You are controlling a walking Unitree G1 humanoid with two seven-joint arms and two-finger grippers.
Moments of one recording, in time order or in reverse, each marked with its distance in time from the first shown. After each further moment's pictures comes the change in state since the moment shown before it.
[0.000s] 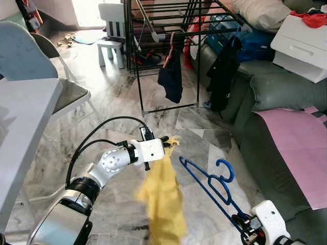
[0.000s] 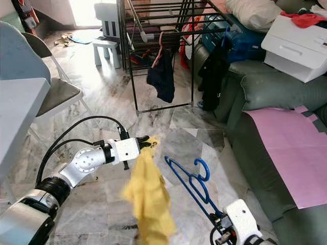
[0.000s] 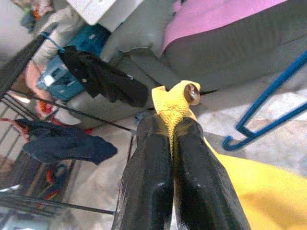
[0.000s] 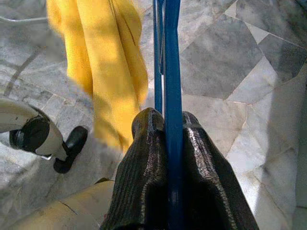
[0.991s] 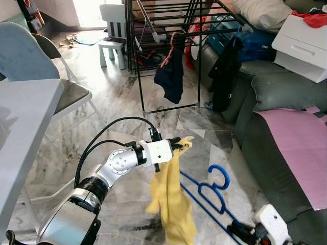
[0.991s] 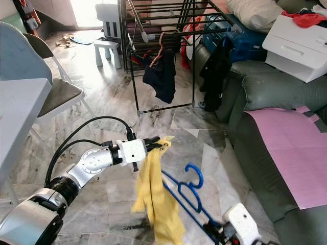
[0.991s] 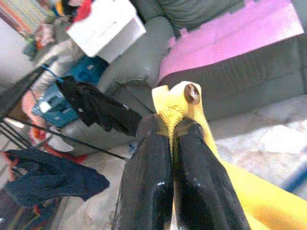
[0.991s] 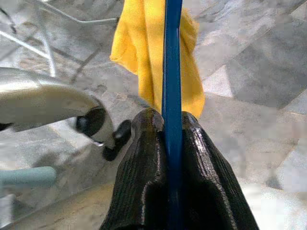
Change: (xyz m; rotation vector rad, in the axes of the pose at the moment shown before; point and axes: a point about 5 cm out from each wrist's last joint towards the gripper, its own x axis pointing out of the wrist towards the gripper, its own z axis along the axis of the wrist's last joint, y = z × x) left arm 0.013 -0.006 0.020 -0.034 -0.144 -0.005; right arm -0.017 0.010 0.004 0.024 0.004 0.247
